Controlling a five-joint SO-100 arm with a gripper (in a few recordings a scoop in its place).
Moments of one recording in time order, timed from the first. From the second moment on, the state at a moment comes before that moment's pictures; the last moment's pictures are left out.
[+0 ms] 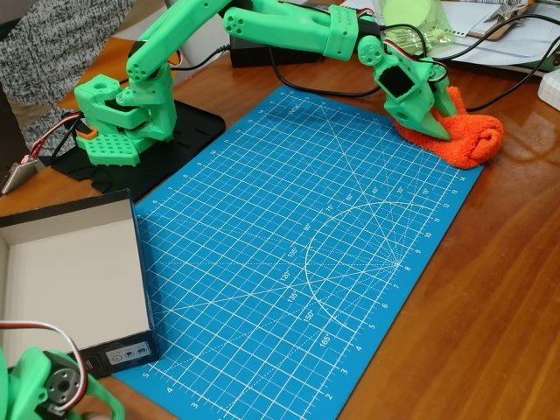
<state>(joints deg) -32.5 42.0 56.2 30.5 -43.4</state>
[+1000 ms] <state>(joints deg) -0.4 124.6 88.9 33.0 -11.7</state>
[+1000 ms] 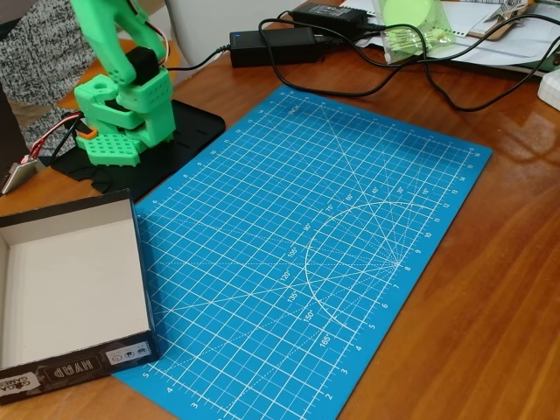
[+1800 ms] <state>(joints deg) 43.9 129.6 107.7 67.1 20.0</state>
